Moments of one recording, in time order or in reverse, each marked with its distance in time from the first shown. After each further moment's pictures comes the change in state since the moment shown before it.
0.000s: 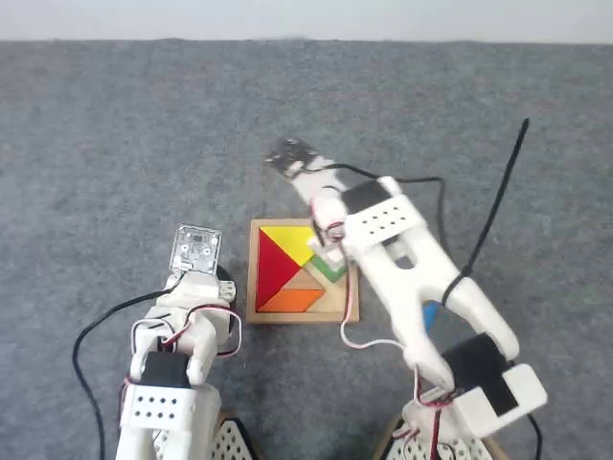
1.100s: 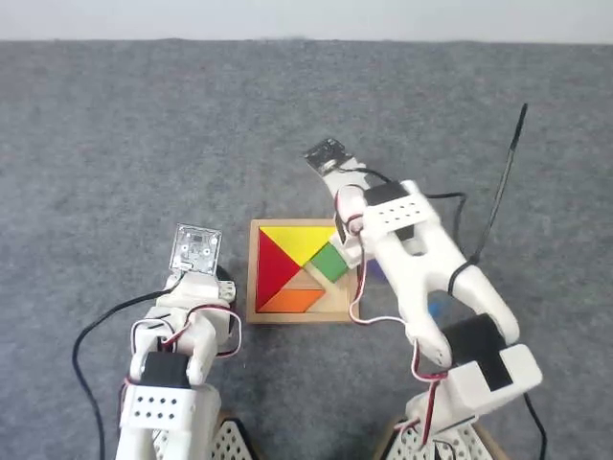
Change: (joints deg) left arm 0.0 0.0 0.0 0.0 0.0; right arm 5.8 5.5 2.7 -5.6 -3.3
